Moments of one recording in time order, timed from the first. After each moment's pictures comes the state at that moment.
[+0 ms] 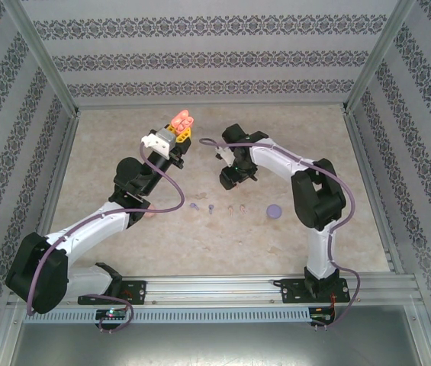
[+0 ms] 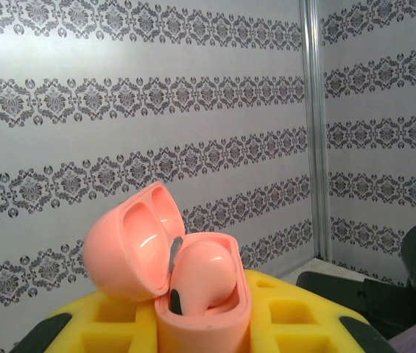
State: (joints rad) left arm -0.51 1.25 0.71 0.84 0.06 0.11; right arm 0.51 2.02 1.56 -0.91 -0.11 -0.09
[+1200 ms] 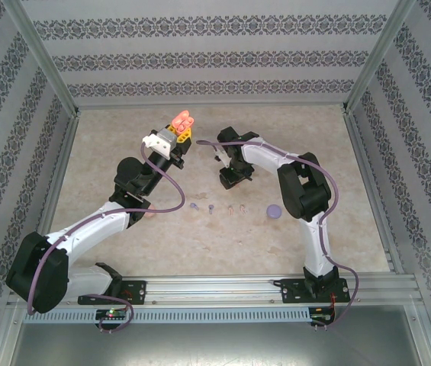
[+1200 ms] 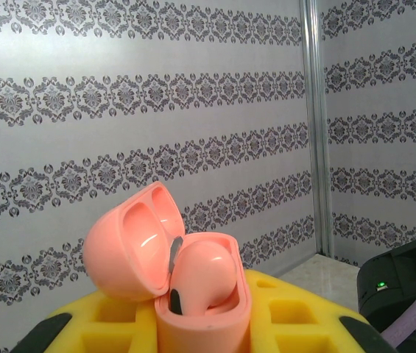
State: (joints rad) left arm -0.51 1.25 0.71 0.84 0.06 0.12; right arm 0.51 2.17 1.65 -0.92 -0.04 -0.05
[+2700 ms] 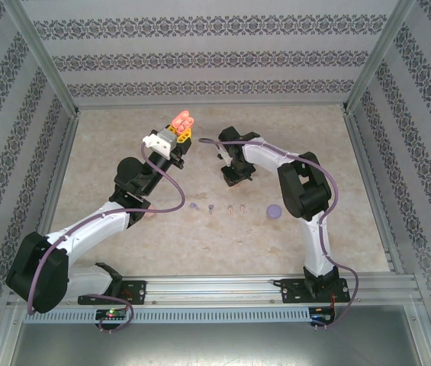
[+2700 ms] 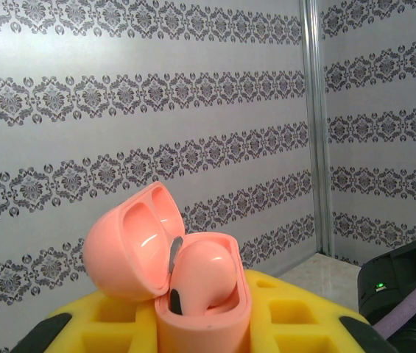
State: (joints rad) left arm -0.51 1.25 0.71 0.84 0.06 0.13; right arm 0.51 2.18 1.64 -0.89 -0.02 0.01
